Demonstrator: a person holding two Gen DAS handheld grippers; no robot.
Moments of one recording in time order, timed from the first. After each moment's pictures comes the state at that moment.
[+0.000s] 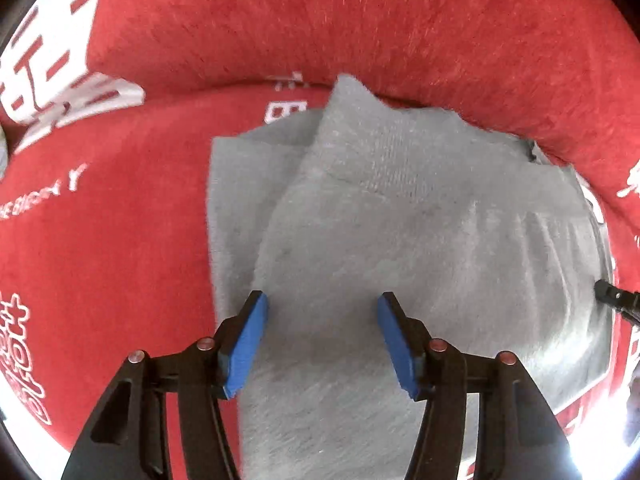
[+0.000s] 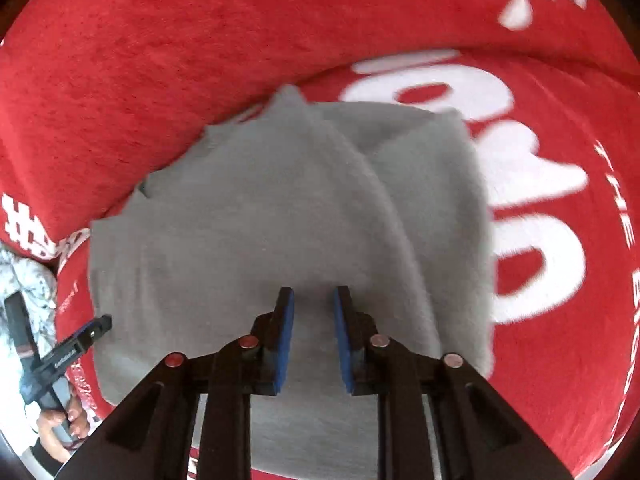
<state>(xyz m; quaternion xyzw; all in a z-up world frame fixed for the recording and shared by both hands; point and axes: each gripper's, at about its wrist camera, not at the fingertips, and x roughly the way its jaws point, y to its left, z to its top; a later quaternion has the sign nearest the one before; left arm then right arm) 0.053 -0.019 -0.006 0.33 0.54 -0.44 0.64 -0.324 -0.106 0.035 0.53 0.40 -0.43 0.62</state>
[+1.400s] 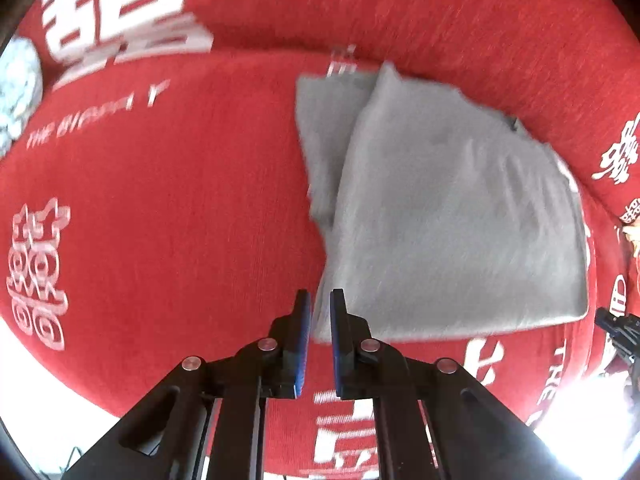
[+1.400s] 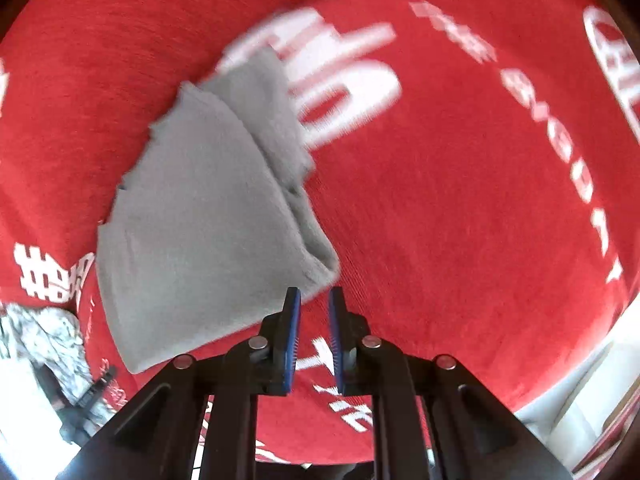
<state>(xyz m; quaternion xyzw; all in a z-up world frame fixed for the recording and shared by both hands) 0.067 0.071 0.045 0.30 0.59 -0.43 0.62 -0.403 -0.028 0.071 0.60 0.35 -0.46 0.55</state>
